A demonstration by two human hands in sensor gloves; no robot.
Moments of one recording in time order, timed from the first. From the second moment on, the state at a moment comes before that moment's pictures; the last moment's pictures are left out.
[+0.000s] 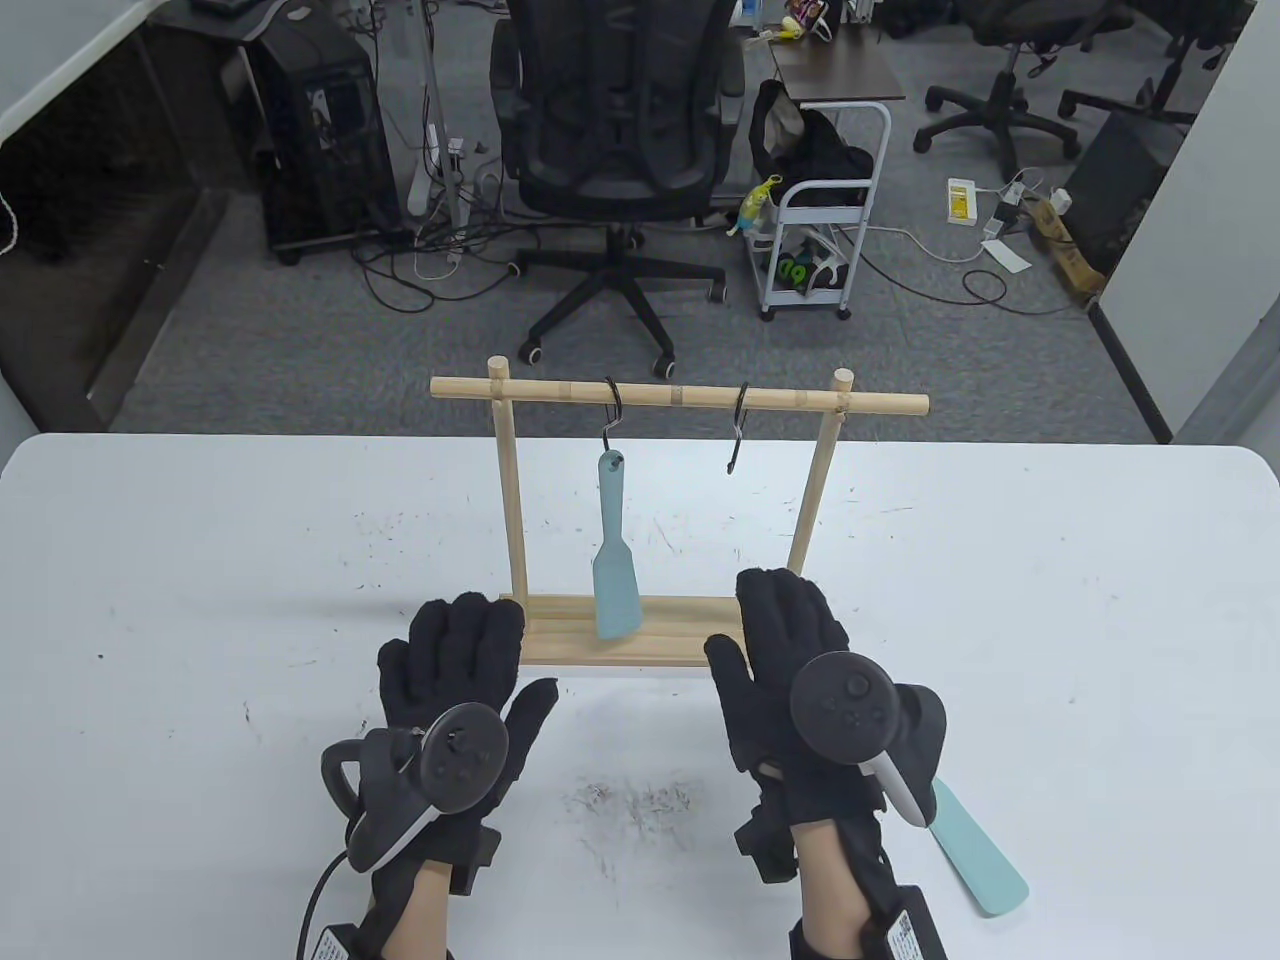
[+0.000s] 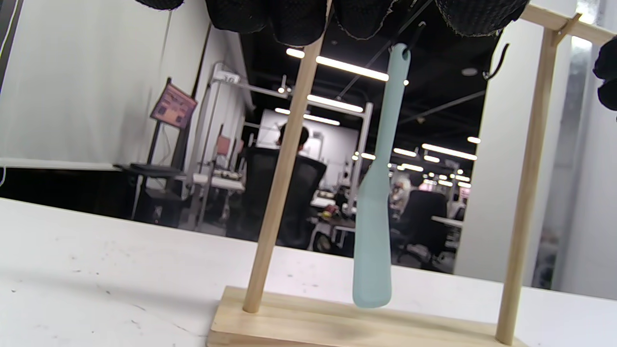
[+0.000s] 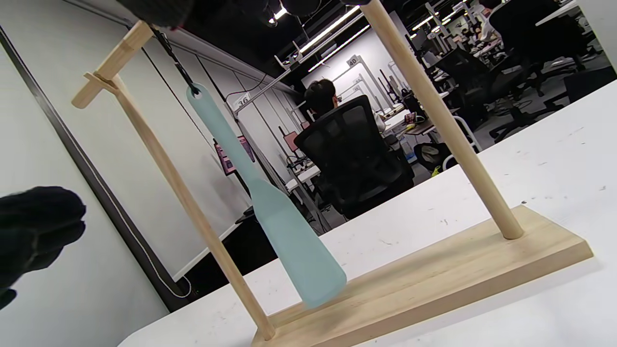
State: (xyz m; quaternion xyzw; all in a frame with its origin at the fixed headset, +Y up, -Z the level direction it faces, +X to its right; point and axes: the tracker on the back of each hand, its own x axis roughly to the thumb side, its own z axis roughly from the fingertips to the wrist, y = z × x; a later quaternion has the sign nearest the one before) left_hand -0.175 -0.634 -0.275 0.13 -0.04 0.10 0.98; right_hand 0.122 -0.617 -0.295 0.08 -0.08 0.94 0.32
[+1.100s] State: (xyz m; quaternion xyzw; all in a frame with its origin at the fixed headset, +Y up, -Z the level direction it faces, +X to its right) left_hand -0.166 -0.636 -0.274 0.18 -0.03 0.14 0.97; right_hand 0.140 -0.623 -0.294 0.11 -0.06 0.96 0.27
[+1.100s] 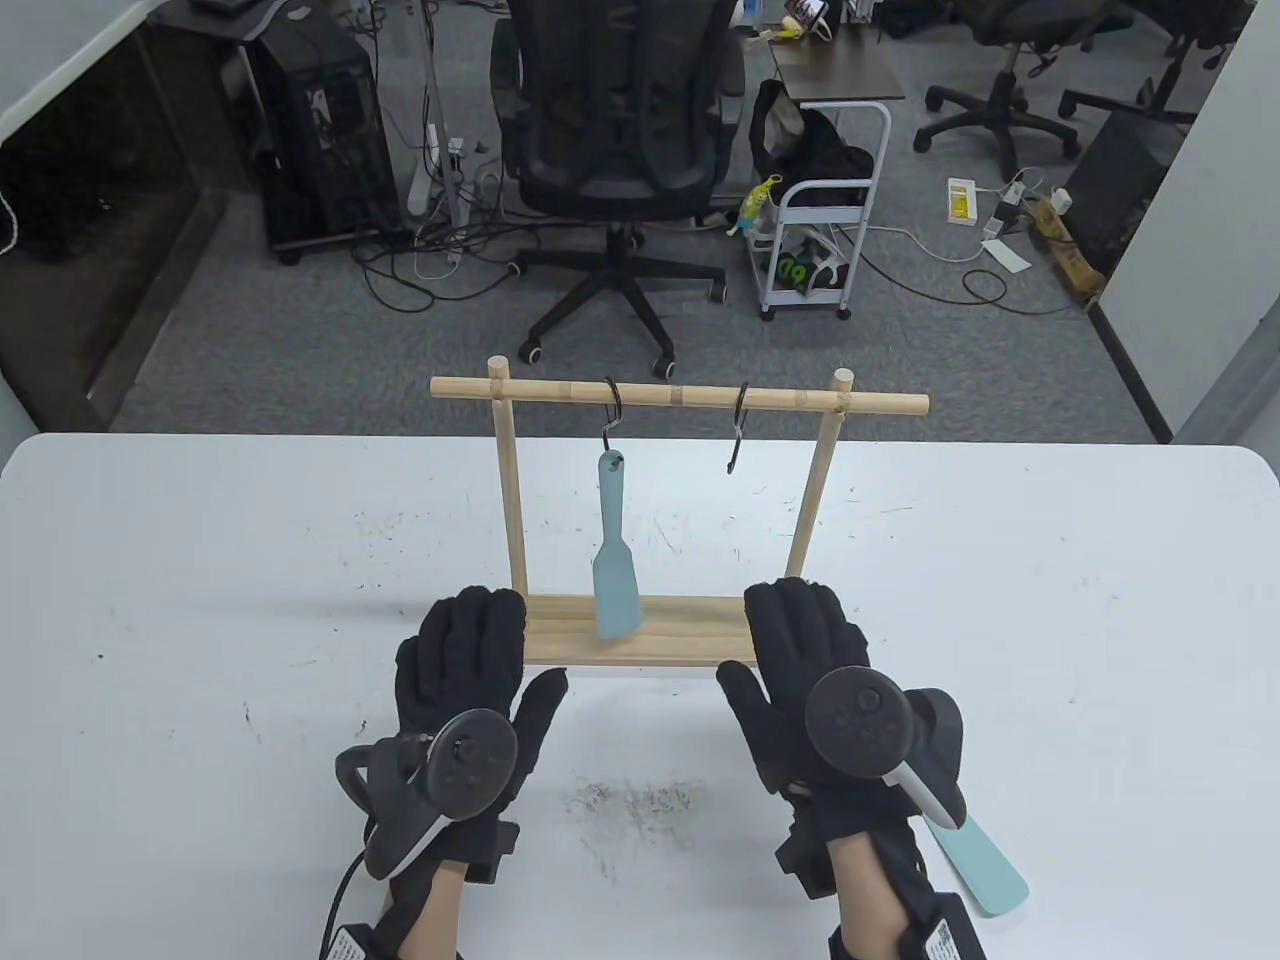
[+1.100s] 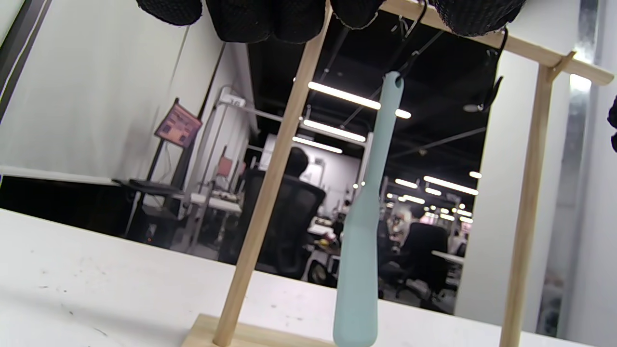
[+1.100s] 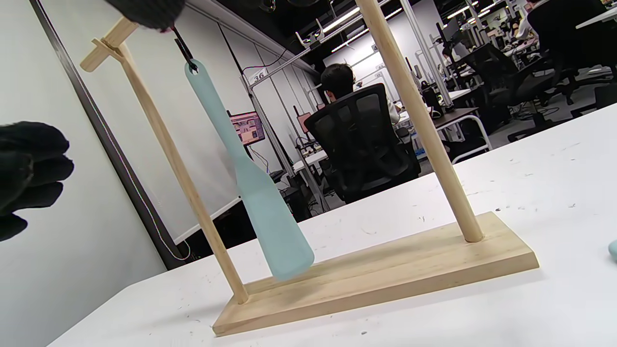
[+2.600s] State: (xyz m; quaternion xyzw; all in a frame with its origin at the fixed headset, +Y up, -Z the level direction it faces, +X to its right) left_hand -0.120 -0.654 -0.417 0.04 0.01 0.48 0.88; right_hand 0.157 -0.611 -0.284 0.13 -0.07 0.94 0.32
